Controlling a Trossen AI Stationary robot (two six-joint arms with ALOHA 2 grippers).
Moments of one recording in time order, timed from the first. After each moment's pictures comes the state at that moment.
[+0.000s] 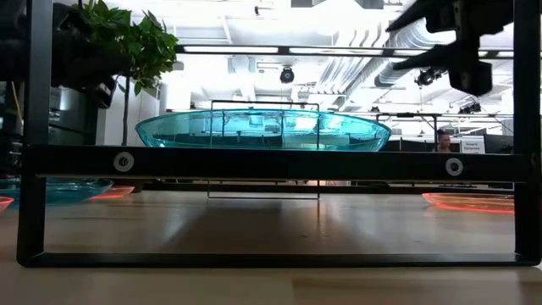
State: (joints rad) left arm 0.00 0.01 0.01 0.07 -0.02 -0.33; right arm 0.48 1.00 0.53 0.06 0.57 1.23
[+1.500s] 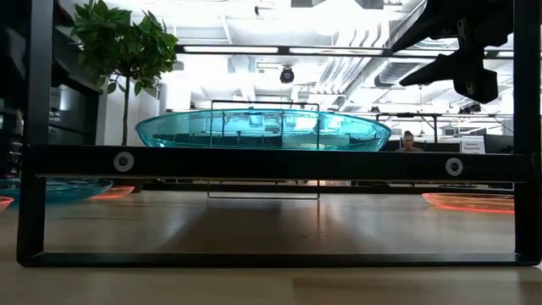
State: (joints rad) left arm -0.76 1.05 0.62 -0.74 -0.48 -0.88; right arm 0.48 1.00 0.54 -0.07 0.57 1.22
